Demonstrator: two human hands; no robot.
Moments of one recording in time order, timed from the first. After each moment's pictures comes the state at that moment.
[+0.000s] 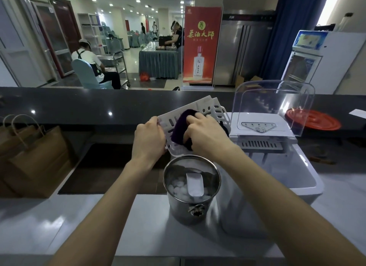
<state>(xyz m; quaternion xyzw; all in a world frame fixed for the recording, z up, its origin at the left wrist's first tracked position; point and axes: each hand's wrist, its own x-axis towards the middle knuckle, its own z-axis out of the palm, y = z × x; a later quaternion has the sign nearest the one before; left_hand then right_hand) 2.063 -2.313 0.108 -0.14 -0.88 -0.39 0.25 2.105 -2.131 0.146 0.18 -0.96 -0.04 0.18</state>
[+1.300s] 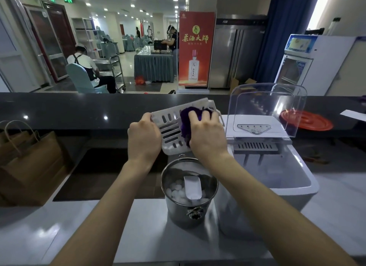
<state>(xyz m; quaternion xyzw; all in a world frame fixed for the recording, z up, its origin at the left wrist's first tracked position) 2.071 -2.308 0.127 -0.12 -0.85 -0.38 0.33 2.110 -2.138 0.131 -0.03 -0.94 -0.04 0.33</state>
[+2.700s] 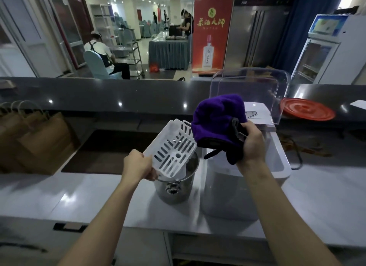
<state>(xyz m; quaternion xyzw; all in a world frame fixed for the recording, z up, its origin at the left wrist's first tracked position) 2.138 -2.286 0.036 0.13 -0.87 -0.48 -0.05 2.196 -2.007 0.107 -0.10 -0.48 0.85 0.21</state>
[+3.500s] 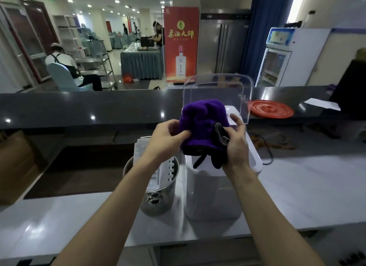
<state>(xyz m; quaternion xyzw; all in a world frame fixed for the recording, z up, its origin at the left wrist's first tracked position) 2.152 -2.171 0.128 -0.20 -0.77 -0.61 -0.02 2.215 -1.994 0.108 -0.08 -0.48 0.83 0.27</state>
